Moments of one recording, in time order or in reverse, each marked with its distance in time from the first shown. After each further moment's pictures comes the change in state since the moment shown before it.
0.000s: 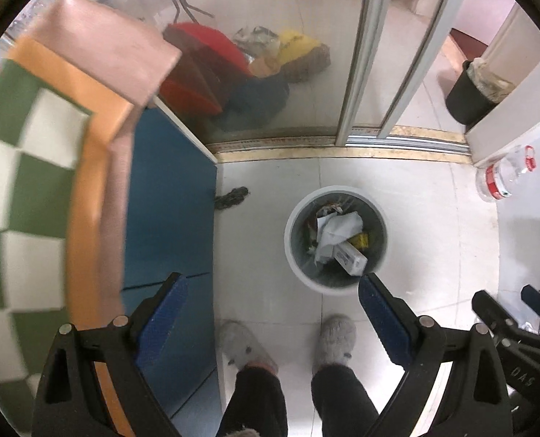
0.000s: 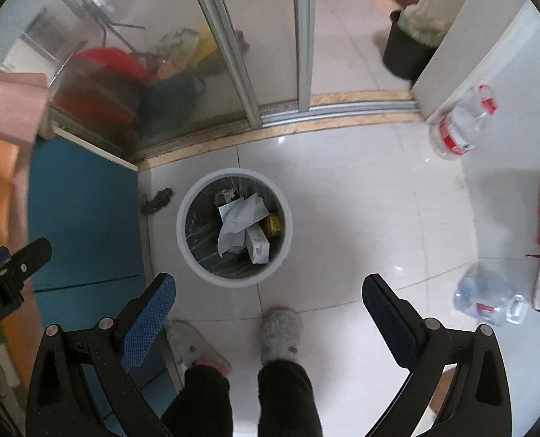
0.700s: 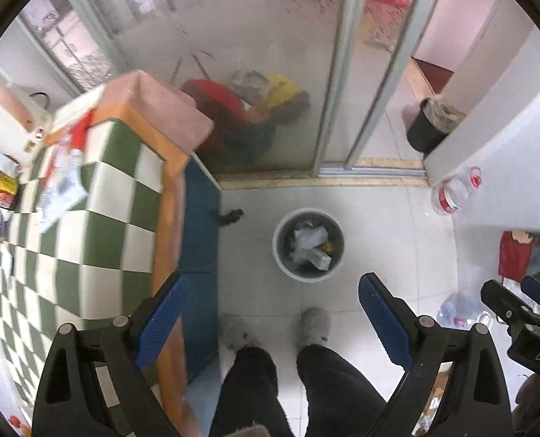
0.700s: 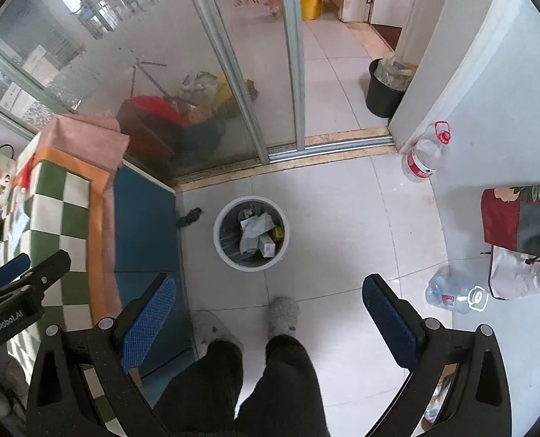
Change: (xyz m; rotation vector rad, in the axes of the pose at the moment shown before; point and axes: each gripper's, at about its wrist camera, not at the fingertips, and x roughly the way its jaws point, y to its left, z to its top) left arm -0.211 0.038 -0.018 -0.012 -0.116 -0.065; right arm -0.264 0.000 -0.027 0.005 -0.091 0.049
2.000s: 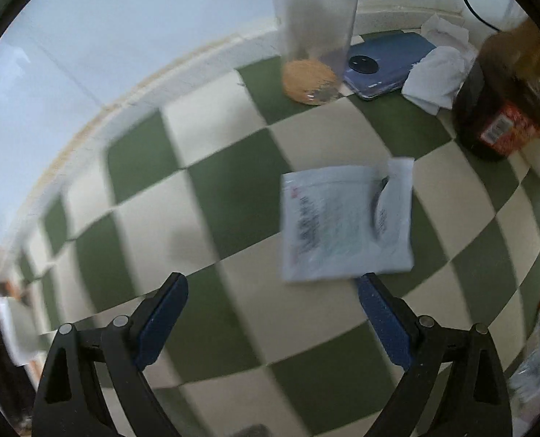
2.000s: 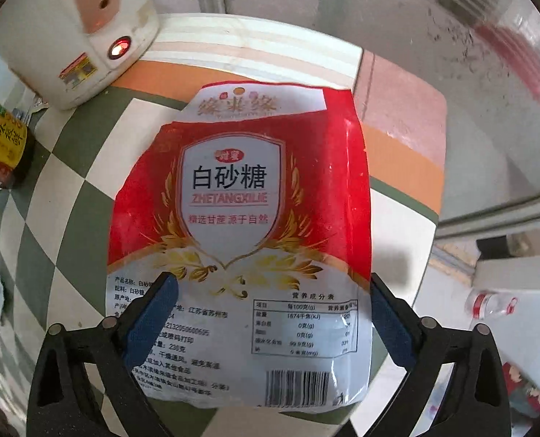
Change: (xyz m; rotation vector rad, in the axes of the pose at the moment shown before) left arm 0.082 0.625 -0.155 -1.080 0.110 0.312; right arm 0.190 0.635 0.043 -0.600 0.046 -0.028
